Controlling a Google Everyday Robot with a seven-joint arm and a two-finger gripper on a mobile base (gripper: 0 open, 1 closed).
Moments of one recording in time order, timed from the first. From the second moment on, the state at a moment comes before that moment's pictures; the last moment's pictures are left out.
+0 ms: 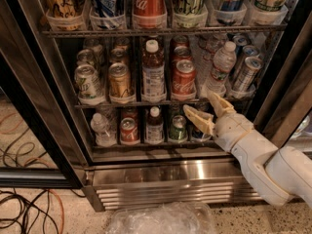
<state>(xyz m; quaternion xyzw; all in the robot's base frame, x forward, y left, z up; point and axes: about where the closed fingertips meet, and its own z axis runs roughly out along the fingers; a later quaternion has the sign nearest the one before) 0.563 -0.141 0.819 -0.23 0.65 0.16 0.71</state>
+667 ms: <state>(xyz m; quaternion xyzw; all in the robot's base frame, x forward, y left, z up) 0.571 -0.125 0.820 -0.25 0.65 0.17 0.70</state>
